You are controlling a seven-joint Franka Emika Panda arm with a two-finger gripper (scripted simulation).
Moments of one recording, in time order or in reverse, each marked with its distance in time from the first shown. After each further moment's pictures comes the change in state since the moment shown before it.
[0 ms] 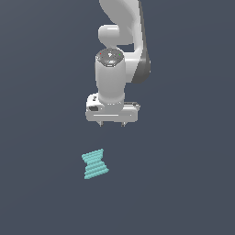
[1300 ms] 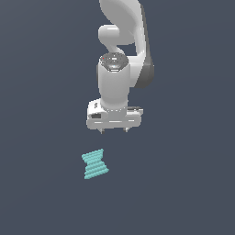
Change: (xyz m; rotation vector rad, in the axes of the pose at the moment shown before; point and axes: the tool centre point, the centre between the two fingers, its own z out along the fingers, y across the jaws) arm 0.033 -0.008 -0.001 -0.011 0.027 -0.094
